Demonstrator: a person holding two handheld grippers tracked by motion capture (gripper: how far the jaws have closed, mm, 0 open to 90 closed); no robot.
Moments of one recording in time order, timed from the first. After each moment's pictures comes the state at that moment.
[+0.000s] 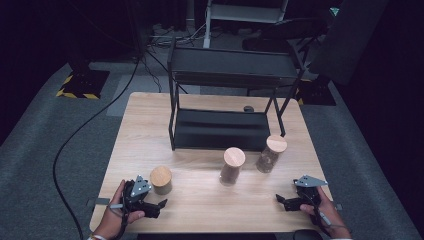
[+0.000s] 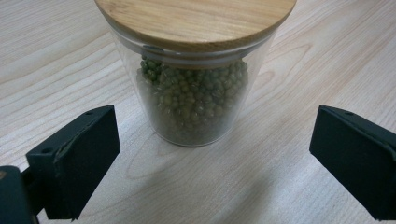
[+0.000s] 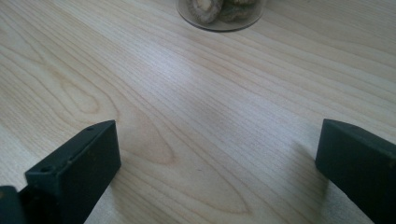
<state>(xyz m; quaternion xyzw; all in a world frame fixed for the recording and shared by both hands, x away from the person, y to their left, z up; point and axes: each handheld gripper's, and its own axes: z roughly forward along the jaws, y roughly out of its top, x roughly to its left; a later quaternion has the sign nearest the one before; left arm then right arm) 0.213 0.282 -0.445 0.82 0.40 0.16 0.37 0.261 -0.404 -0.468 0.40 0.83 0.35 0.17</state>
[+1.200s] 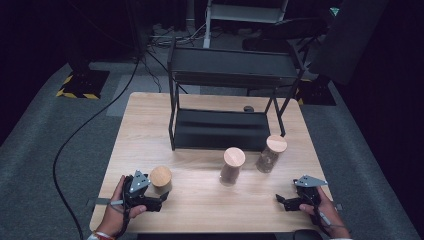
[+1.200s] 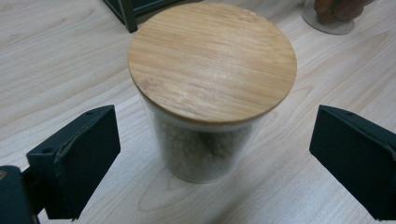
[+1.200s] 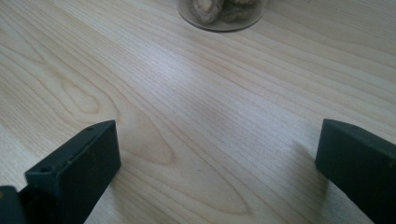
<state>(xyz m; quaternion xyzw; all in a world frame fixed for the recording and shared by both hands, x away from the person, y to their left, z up) 0.212 0.278 -0.439 0.80 0.42 0.19 0.40 0.262 -0.404 -0.468 0.40 0.83 0.35 0.17</state>
